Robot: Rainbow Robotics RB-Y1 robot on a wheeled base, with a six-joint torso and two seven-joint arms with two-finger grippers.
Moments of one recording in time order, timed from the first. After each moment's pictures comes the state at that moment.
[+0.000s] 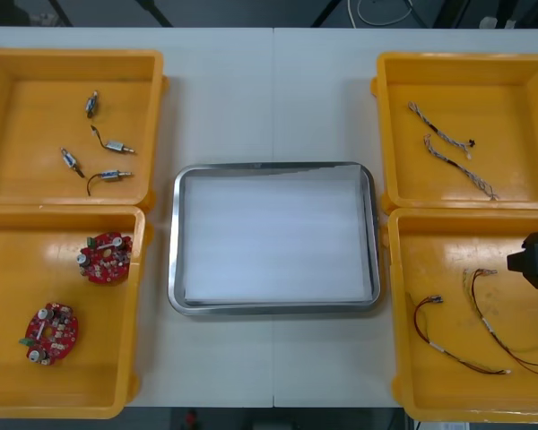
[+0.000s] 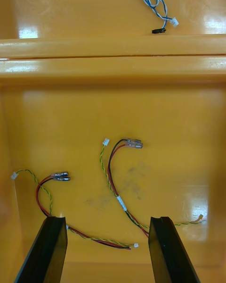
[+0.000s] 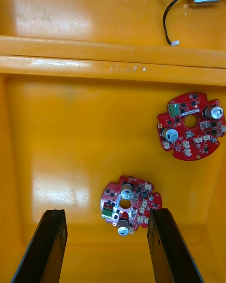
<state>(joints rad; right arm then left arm) -0.04 -0.56 -0.37 -2.39 -0.71 1.92 1.33 -0.08 0.74 0.52 -2.18 0.90 1.91 -1.36</state>
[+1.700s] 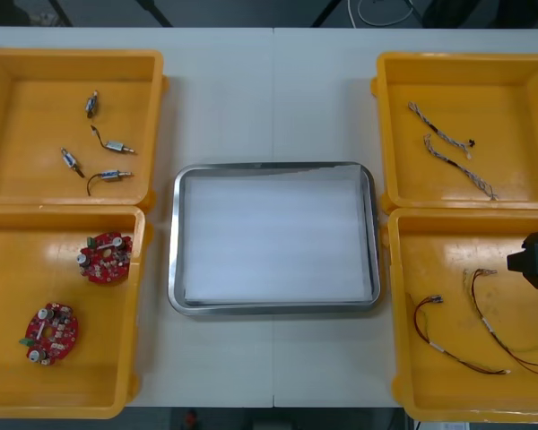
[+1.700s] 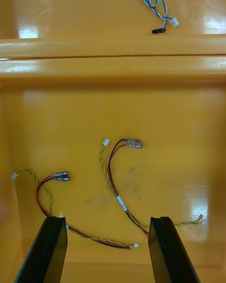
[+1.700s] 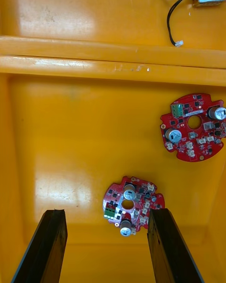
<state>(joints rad) -0.04 -0.56 -0.37 -2.39 -0.71 1.92 1.33 -0.08 0.74 0.51 -2.18 0.89 1.91 -1.36</state>
